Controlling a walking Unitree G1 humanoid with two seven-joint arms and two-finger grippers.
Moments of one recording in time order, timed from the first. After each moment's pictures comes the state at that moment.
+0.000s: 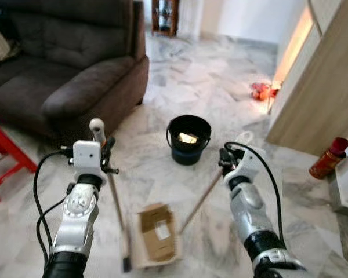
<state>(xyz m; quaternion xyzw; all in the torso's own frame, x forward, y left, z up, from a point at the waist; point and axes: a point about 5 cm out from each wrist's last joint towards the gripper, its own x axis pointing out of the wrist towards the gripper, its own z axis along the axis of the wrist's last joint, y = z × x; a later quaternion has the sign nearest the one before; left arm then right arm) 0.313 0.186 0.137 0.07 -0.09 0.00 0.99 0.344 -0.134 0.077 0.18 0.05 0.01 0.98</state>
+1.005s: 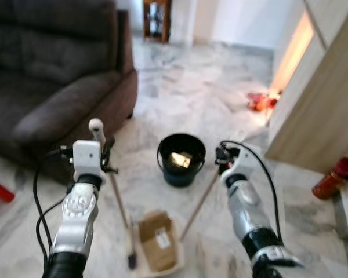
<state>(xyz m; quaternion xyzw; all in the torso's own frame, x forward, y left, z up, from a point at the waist) 0.312 0.191 0.134 0.07 -0.09 0.01 0.99 0.349 -0.127 0.082 0.17 0.06 0.03 0.98</state>
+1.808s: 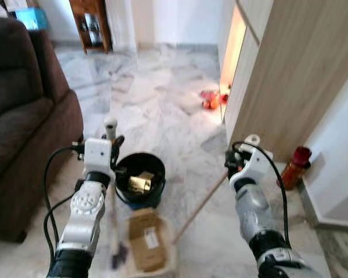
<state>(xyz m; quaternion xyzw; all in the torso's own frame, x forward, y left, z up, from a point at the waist) 0.314 0.175 0.138 0.06 -0.10 -0.02 0.99 0.343 -0.147 0.071 0.16 0.07 0.00 0.98</state>
